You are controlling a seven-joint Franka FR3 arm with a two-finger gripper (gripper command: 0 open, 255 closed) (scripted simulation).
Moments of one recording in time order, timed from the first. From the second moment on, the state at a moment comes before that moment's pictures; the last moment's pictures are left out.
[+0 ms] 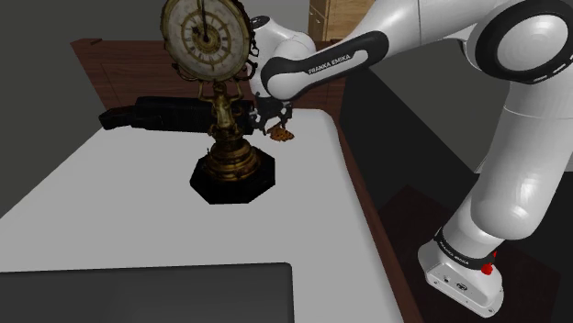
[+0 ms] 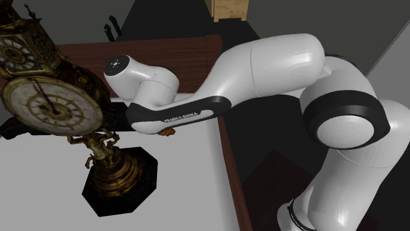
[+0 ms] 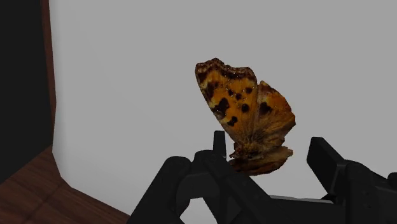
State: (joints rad) arm 0.08 0.24 0.37 -1.75 -0.38 1.97 0.95
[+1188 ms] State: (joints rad) arm 0.09 0.22 0.38 -1.67 -0.36 1.88 0.92
